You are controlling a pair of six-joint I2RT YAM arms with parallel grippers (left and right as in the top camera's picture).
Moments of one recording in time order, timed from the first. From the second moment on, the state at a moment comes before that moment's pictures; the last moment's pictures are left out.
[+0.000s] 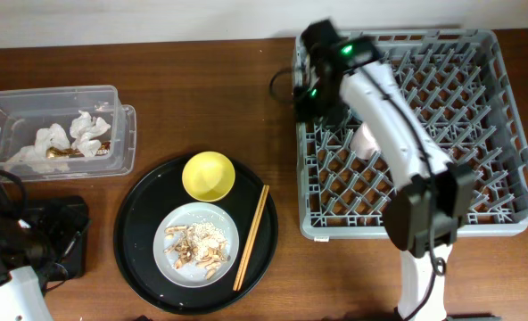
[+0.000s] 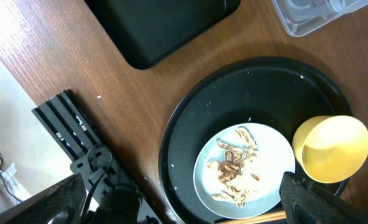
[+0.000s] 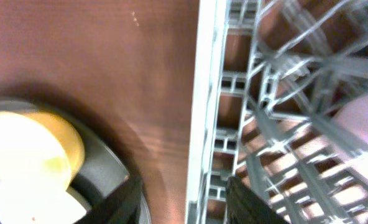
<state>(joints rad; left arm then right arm) 0.54 1.13 1.44 -1.62 -0.03 -0.52 0.32 2.16 2.17 -1.36 -0.16 0.33</state>
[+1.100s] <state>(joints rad) 0.54 1.13 1.44 -1.62 -0.03 -0.52 0.99 2.43 2.13 -0.96 0.13 0.50</state>
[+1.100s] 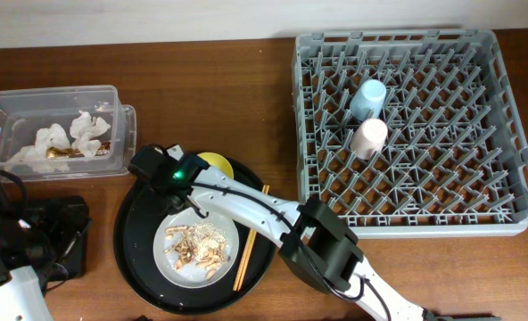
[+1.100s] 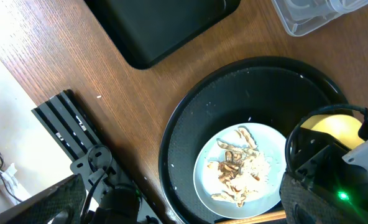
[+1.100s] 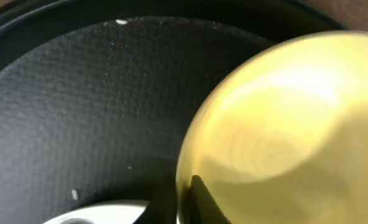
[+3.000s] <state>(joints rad) 0.54 1.13 1.44 -1.62 -0.03 -0.52 0.00 2.20 2.37 -0.98 -0.32 0.07</state>
